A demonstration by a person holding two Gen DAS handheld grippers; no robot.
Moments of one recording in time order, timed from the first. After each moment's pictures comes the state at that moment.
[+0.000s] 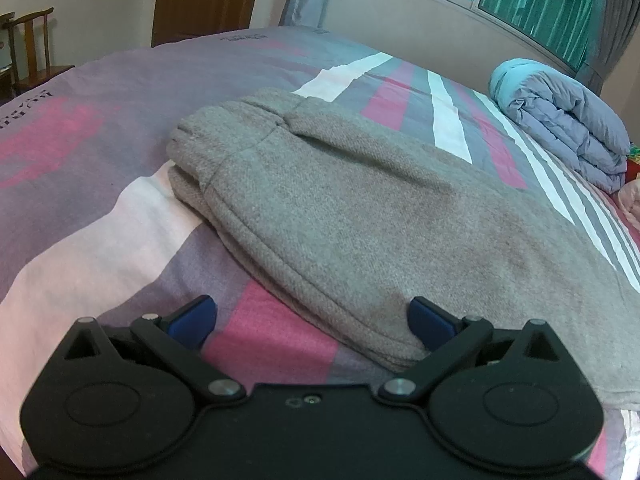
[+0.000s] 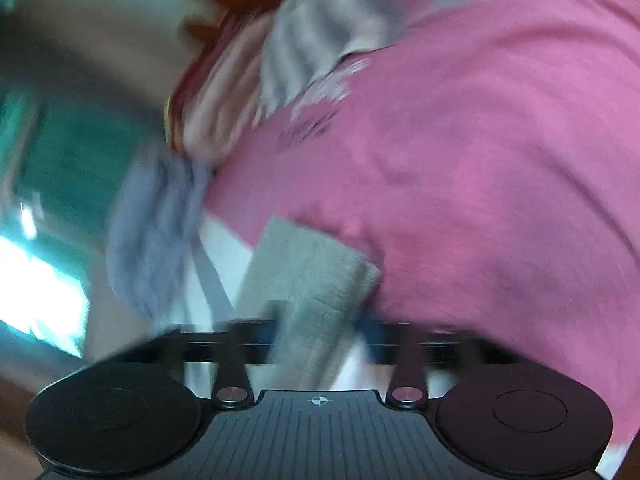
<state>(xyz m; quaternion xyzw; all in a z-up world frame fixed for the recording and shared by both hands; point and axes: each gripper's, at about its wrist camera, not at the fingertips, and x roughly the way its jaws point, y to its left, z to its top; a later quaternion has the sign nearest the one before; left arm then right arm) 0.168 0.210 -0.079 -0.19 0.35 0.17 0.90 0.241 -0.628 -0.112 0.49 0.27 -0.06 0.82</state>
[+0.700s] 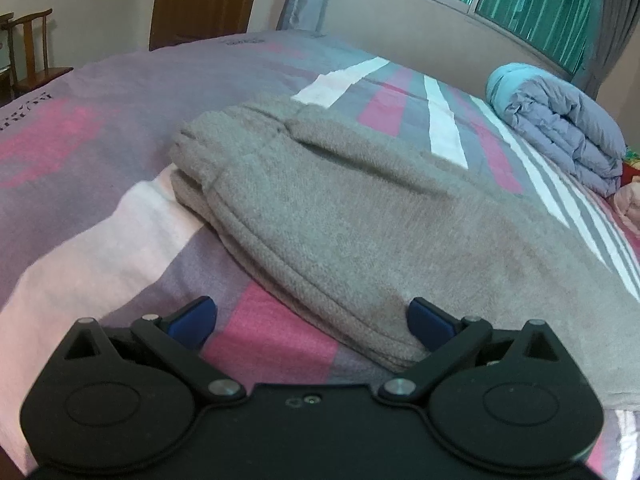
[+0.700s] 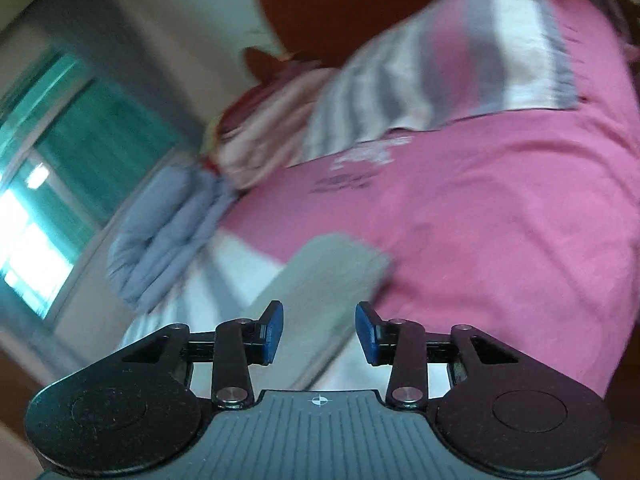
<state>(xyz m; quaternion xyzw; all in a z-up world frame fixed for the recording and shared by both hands) 0.158 0.212 -0.073 -0.19 0.34 0.17 0.91 0.179 -0.563 -0.080 0.40 0.19 -0.08 0.90</state>
